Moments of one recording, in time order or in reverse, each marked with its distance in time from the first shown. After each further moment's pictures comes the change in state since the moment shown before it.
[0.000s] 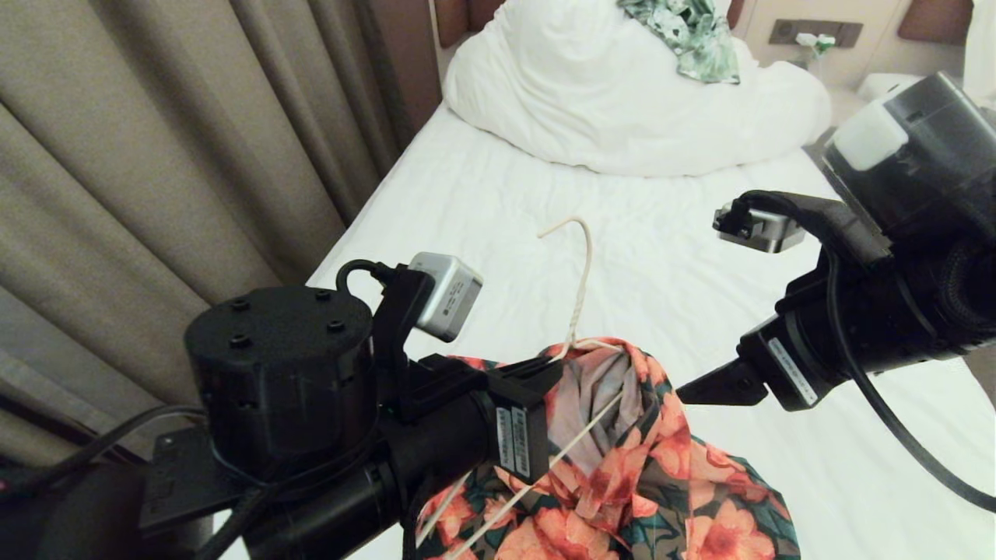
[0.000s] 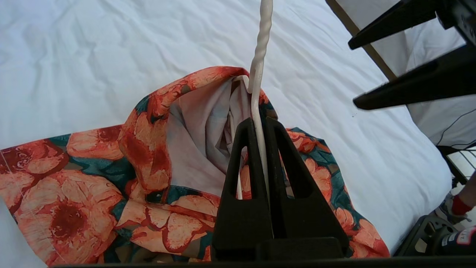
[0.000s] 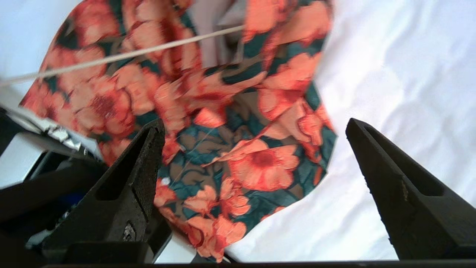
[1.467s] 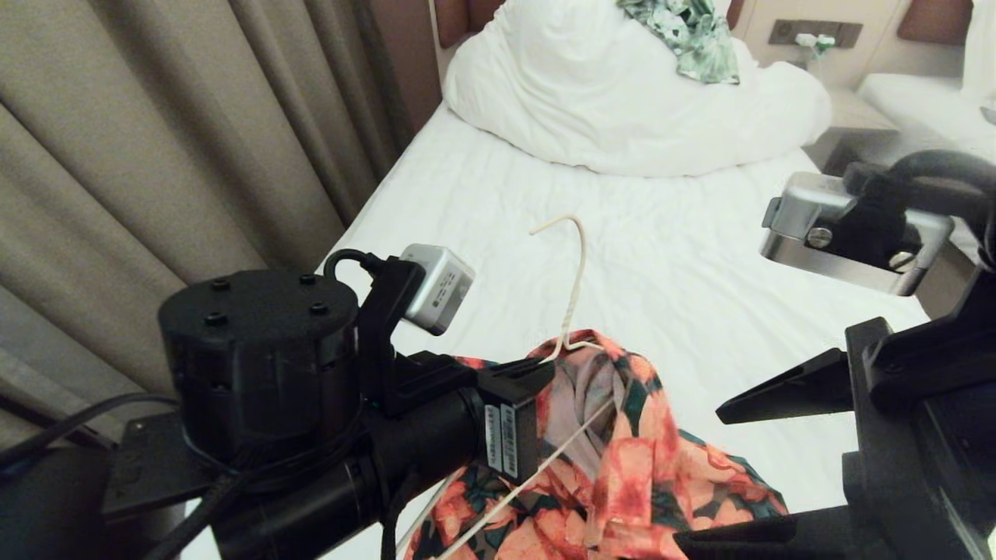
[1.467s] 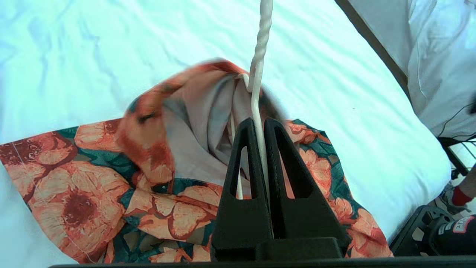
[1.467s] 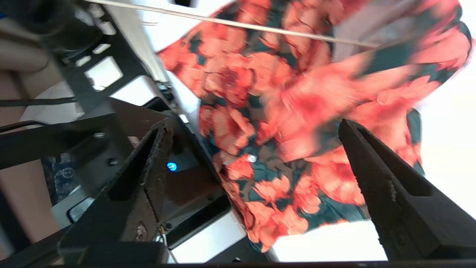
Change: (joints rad) left arm 0.001 -0.040 -0.034 0.110 -0.001 -0.001; right arm 0.364 -0.151 0.007 0.039 0.051 0.036
